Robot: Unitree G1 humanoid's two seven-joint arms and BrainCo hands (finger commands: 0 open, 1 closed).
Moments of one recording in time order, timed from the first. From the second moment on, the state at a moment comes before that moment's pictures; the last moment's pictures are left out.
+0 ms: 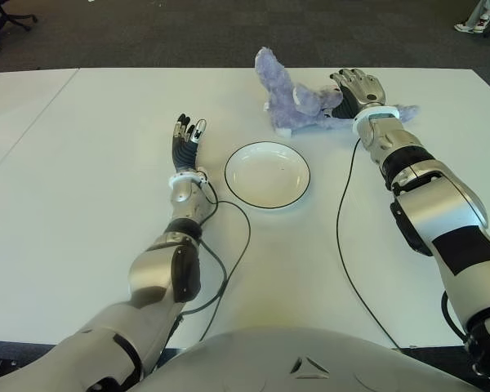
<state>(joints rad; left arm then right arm) -0.63 -0.04 0.42 1.22 -0.13 -0.58 0.00 -1.10 -0.38 0.52 1.37 -0.84 -0.10 -0.34</state>
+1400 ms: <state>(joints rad) -0.63 -0.04 0.42 1.22 -0.13 -0.58 0.00 -1.03 -0.31 0.38 1.37 -0.67 -0.14 -0.42</state>
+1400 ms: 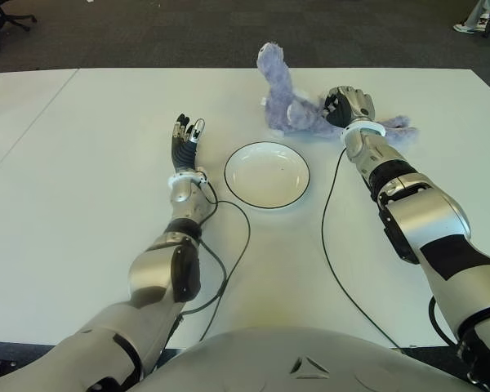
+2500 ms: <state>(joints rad) -0.63 -0.04 0.42 1.22 -0.13 -0.58 0.00 -0.98 -0.32 0.29 1.35 -0.57 -0.33 -0.45</state>
